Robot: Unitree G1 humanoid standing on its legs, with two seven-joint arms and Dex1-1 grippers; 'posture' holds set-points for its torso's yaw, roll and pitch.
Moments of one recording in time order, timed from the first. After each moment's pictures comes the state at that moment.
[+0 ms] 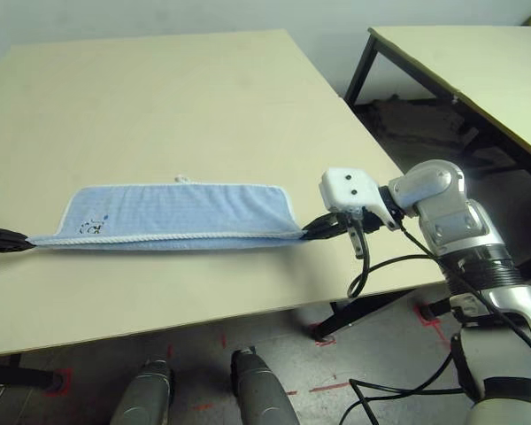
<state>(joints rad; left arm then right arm) -0.44 1.21 0.03 0.37 -0.18 0.32 -1.46 -0.73 -0.98 0.31 0.32 0.28 0.06 1.61</state>
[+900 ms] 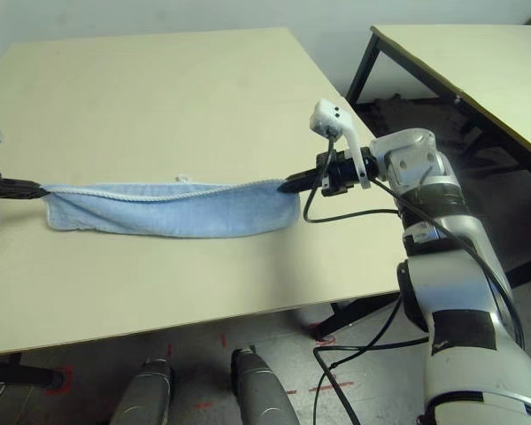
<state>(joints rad) -1.01 0.99 -0.10 1.05 0.02 0.05 -1.37 -1.19 -0.70 0.31 1.02 0.14 0.16 1.53</state>
